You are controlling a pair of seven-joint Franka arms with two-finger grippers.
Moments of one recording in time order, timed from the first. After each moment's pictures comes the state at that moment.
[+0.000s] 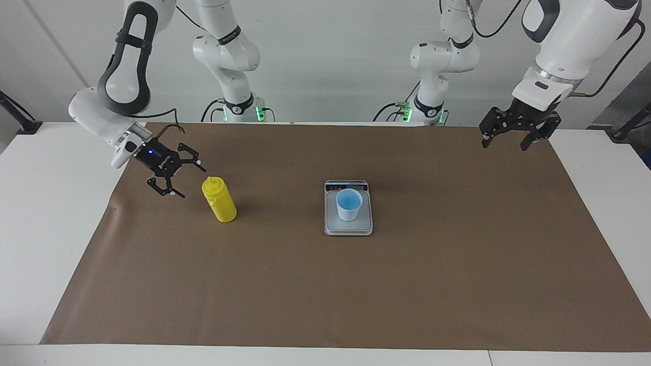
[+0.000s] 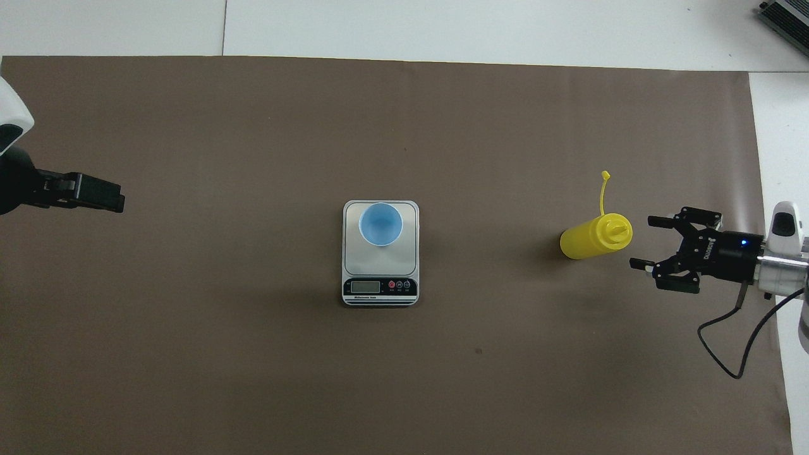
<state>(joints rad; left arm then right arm) -0.07 -0.02 -0.04 -1.58 -0.03 1.59 0.02 -0.26 0.01 -0.07 -2.27 1.01 2.03 -1.80</state>
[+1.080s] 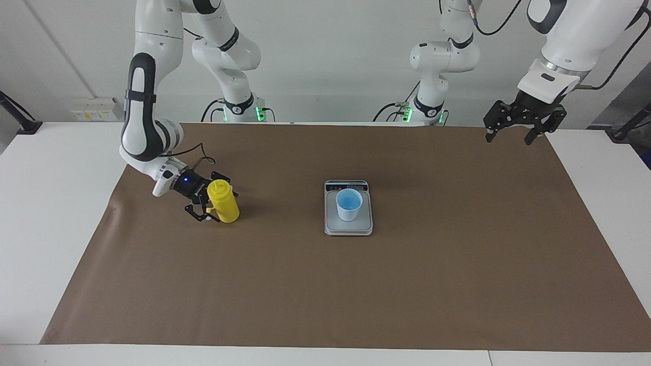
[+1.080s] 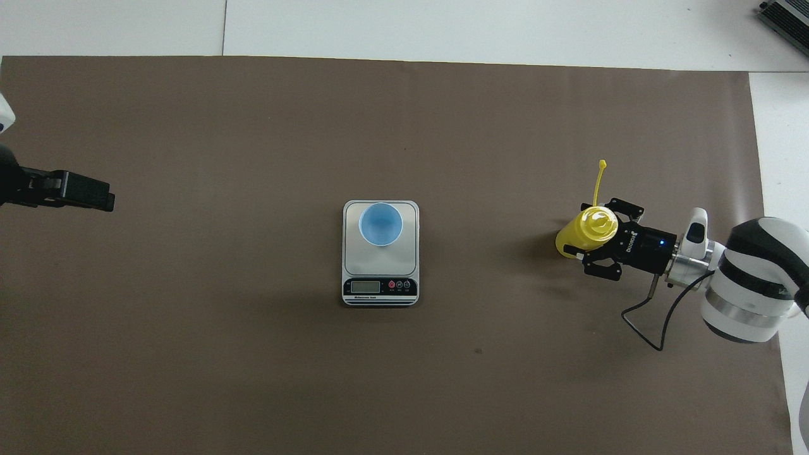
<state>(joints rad) -0.06 -0.02 -0.04 -1.56 -0.03 1.57 0.02 -0.16 0.24 -0.06 -2.28 1.48 2.02 -2.25</state>
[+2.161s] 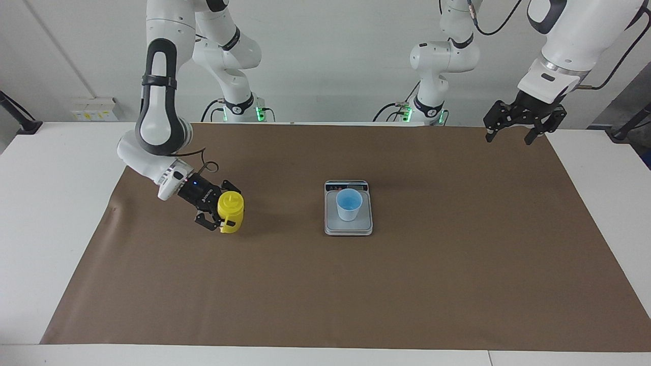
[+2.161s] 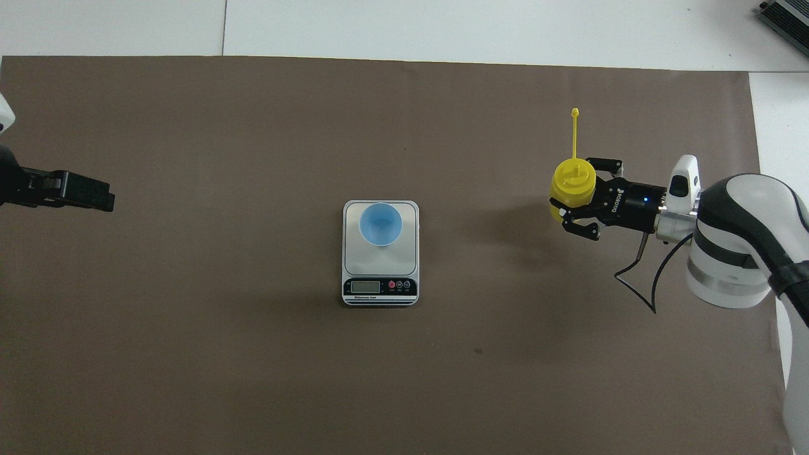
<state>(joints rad) -0.06 -0.02 -0.04 -1.56 -0.03 1.57 0.02 -0.01 0.22 -0.05 -2.08 1.27 2.18 -2.12</state>
